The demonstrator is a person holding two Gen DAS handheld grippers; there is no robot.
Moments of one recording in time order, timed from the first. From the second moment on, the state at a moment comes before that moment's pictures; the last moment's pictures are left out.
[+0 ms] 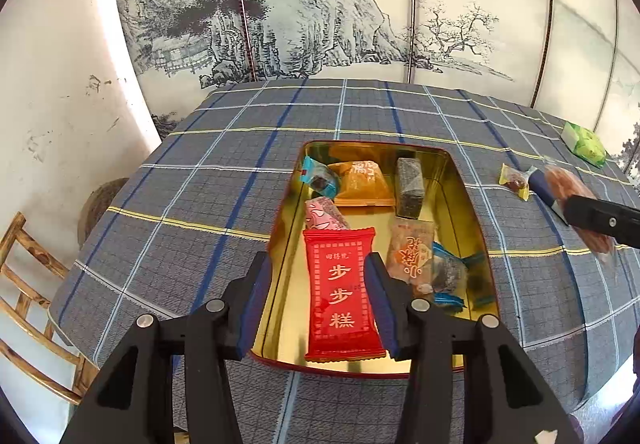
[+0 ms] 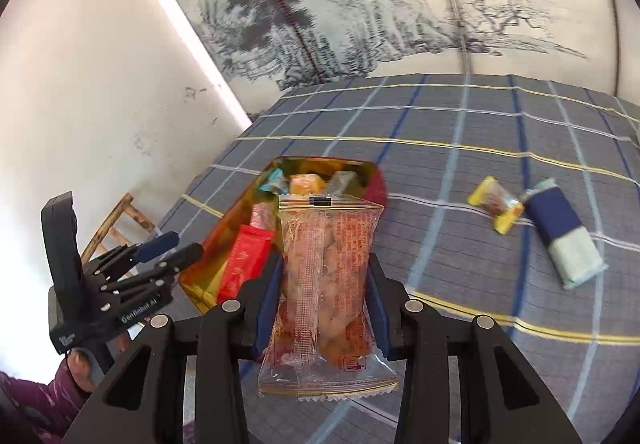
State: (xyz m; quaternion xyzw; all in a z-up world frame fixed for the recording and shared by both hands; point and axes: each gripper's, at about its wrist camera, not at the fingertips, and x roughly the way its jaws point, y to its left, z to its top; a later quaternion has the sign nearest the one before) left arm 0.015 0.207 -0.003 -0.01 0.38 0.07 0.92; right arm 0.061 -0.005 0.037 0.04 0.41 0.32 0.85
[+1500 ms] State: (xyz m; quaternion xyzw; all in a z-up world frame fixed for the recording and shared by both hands) left arm -0.001 0.262 -0.011 -0.02 0.37 0.13 0.92; right arm 0.125 0.120 -0.021 0.01 0.49 0.32 0.81
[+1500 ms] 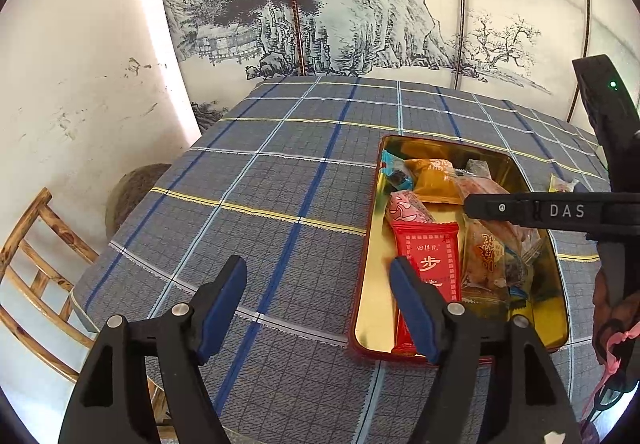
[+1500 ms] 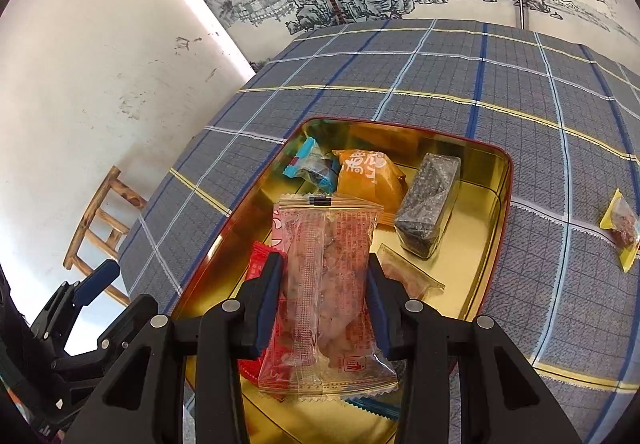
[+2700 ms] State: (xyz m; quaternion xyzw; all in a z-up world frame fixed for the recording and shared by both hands) left arm -0.005 0.214 0.021 0.03 0.36 0.11 0.93; right arm 0.080 -0.141 0.001 0.00 0.39 0.09 0.92
